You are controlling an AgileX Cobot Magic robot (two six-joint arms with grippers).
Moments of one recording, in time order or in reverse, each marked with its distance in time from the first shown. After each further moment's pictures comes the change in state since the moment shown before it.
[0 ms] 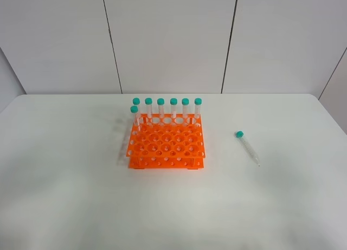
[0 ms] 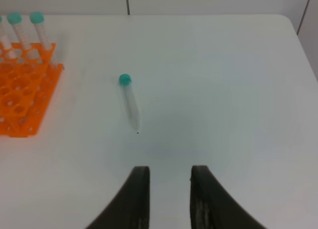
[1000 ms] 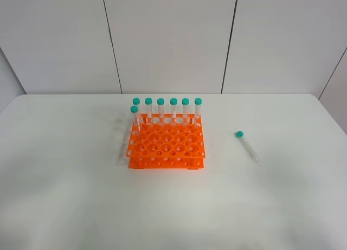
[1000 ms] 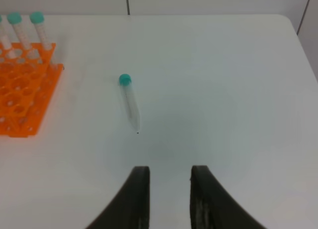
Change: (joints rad) left arm 0.000 0.000 0.000 0.000 0.000 0.000; right arm 0.000 0.000 0.000 0.000 0.000 0.000
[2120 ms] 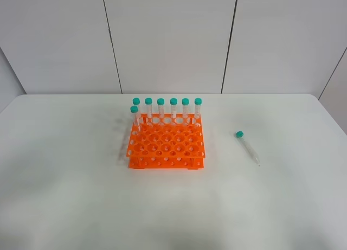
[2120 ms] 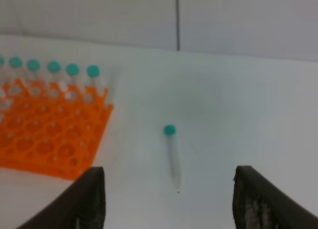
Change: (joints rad) left arm 0.000 0.000 0.000 0.000 0.000 0.000; right arm 0.000 0.724 -0.486 0.204 -0.070 -0.201
